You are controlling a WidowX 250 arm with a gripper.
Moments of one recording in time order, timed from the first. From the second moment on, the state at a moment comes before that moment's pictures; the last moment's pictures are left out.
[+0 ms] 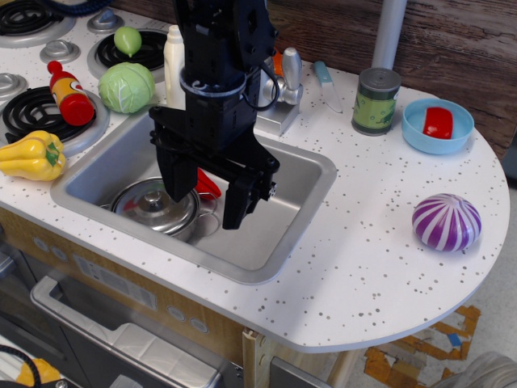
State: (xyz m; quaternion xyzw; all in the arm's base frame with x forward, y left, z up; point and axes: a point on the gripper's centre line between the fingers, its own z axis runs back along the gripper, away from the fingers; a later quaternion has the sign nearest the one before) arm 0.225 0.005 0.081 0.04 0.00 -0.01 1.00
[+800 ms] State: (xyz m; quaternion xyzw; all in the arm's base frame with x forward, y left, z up) arm 0.284 0.057 0.088 0.16 -0.10 0.14 0.97
